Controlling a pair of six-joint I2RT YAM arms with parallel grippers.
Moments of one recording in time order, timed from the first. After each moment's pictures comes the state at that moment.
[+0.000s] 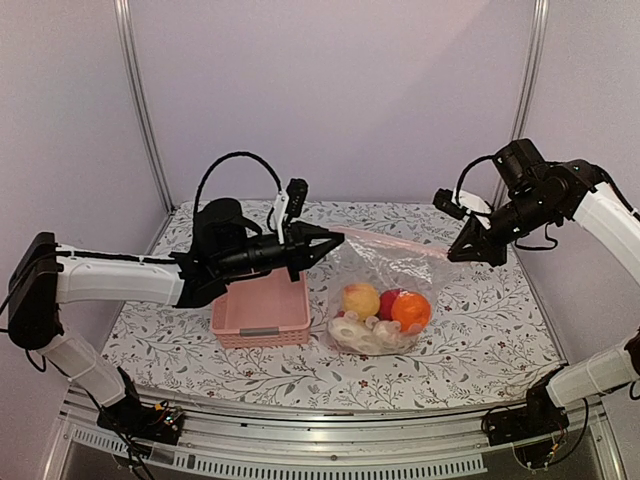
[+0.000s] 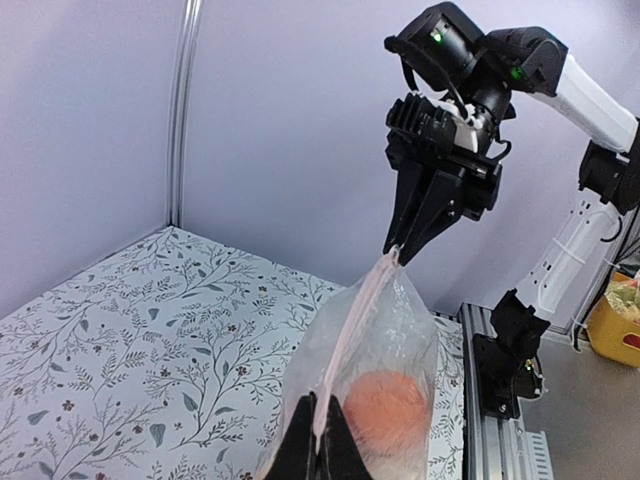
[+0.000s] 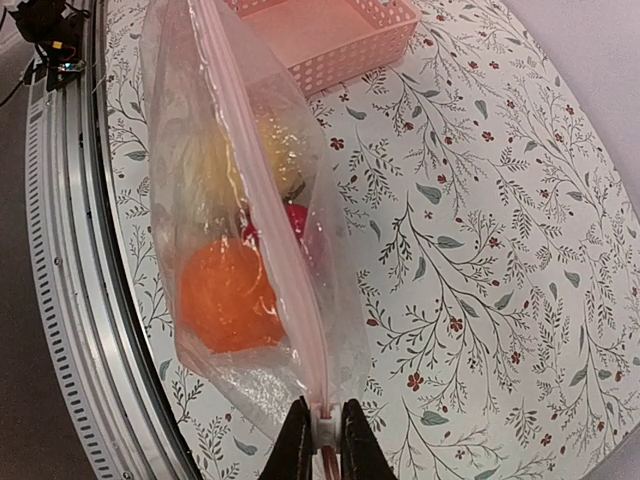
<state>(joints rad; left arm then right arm) -0.87 1.53 0.90 0.66 0.38 -0.19 0.45 1.29 1.43 -1.16 -0.39 -0.65</state>
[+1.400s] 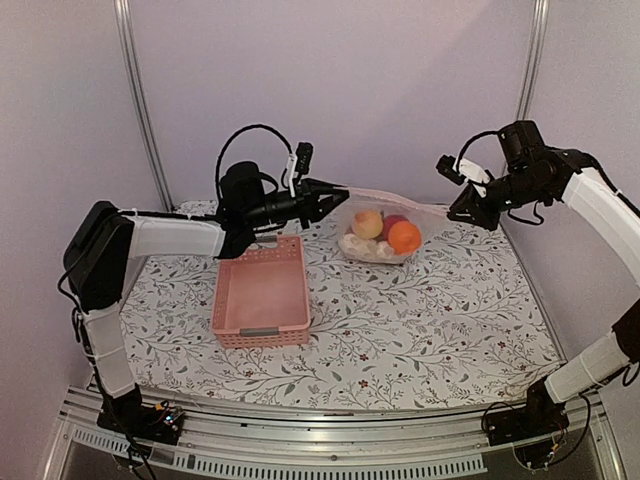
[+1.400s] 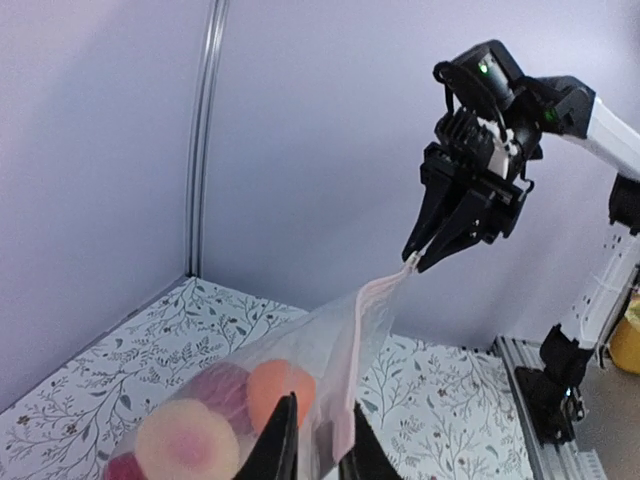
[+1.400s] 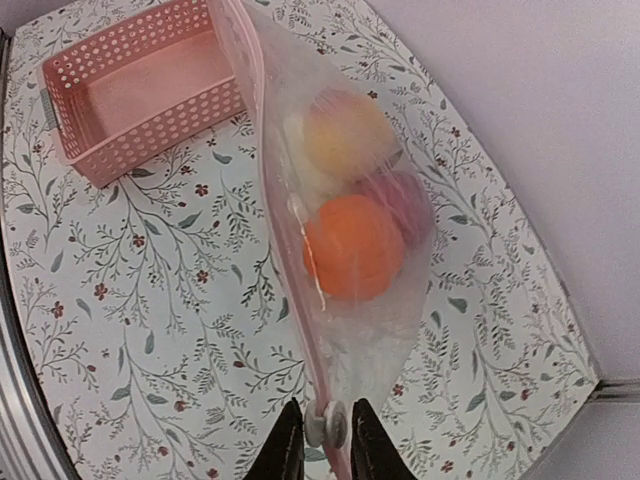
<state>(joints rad) -0.65 1.93 1.34 0.76 0.66 -0.25 0.31 1.44 1.57 -0.95 -0.36 -0.70</state>
